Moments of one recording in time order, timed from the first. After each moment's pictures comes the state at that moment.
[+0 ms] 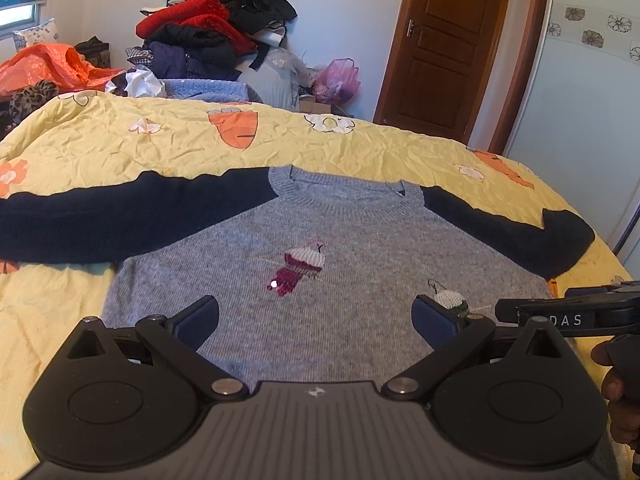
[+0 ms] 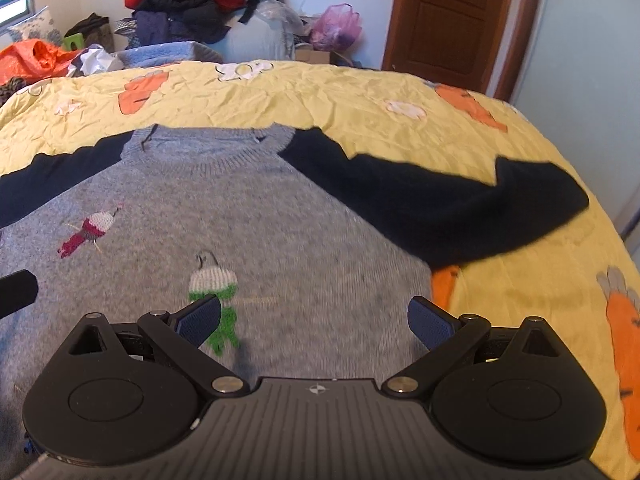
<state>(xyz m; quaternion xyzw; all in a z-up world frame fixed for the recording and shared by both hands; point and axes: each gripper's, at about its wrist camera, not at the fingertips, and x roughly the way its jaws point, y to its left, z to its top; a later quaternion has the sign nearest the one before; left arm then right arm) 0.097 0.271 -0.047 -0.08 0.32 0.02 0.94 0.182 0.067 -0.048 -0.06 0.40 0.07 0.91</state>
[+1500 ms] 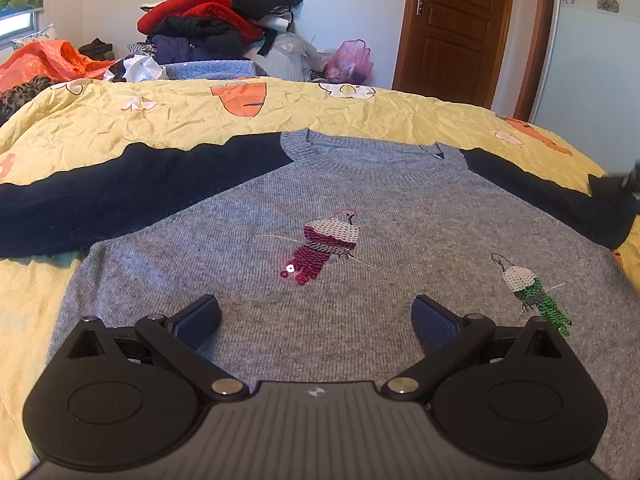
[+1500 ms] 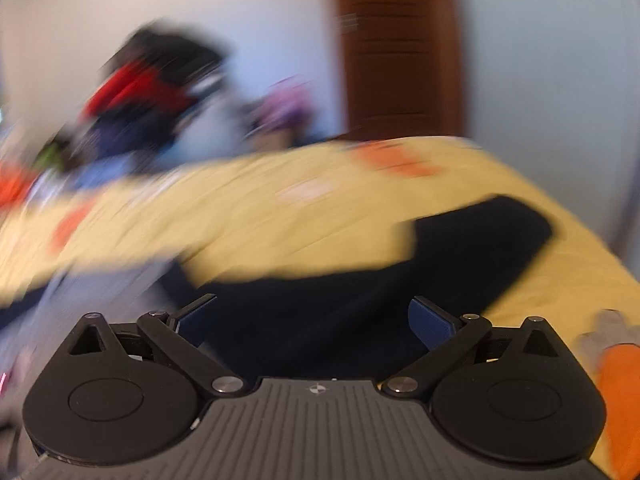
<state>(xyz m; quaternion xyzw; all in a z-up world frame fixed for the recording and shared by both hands) 0.138 0.273 -0.104 -0.04 0.34 0.05 0.94 0.269 -0.096 -0.047 0.10 0.27 0.02 0.96</state>
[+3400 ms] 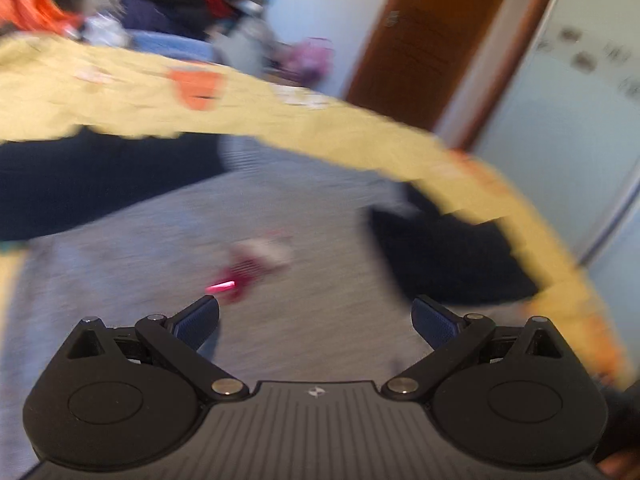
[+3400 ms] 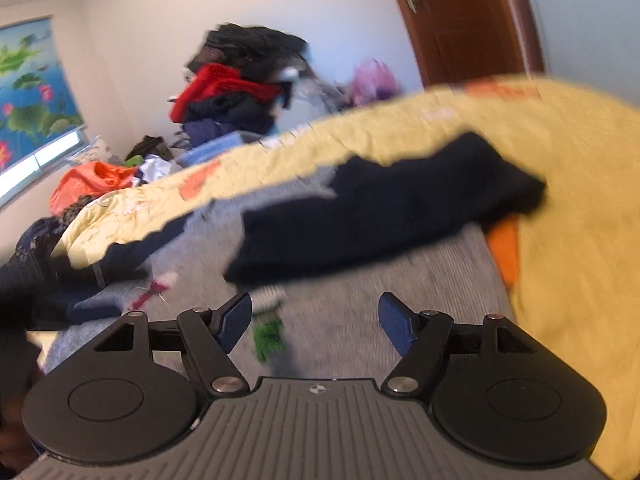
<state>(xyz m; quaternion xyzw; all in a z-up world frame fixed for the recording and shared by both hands) 0.153 0.285 -0.073 -0.18 0.34 -0.08 0.92 0.161 0.007 -0.112 0.16 0.29 0.18 0.93</state>
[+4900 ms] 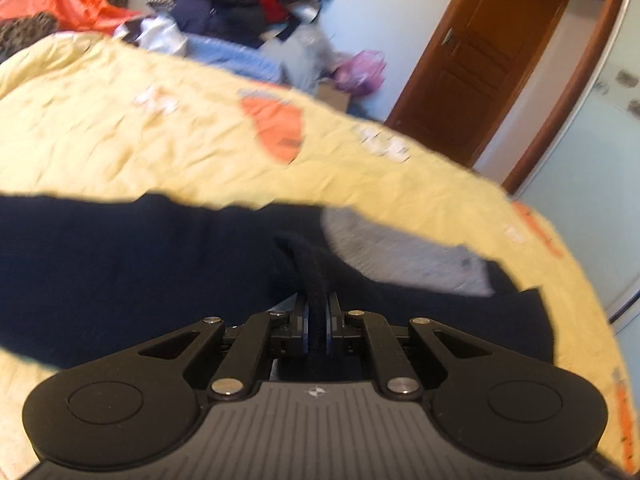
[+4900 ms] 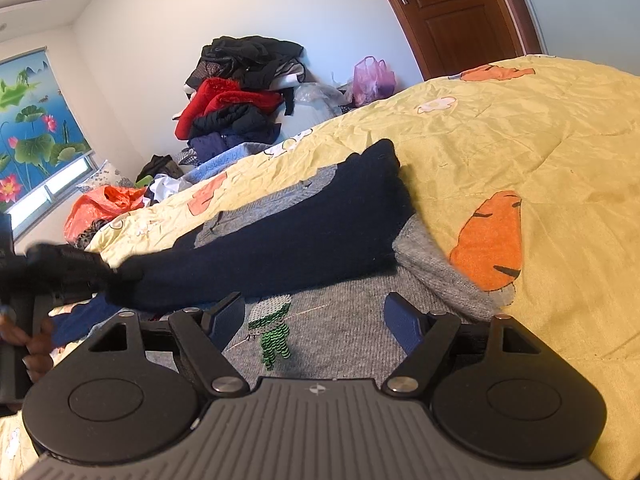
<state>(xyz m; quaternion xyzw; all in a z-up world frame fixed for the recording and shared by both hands) 0.209 0.375 -0.065 -0.18 0.35 0.02 0.92 0.166 0.000 -0.117 0.19 0.29 0.19 0.92</state>
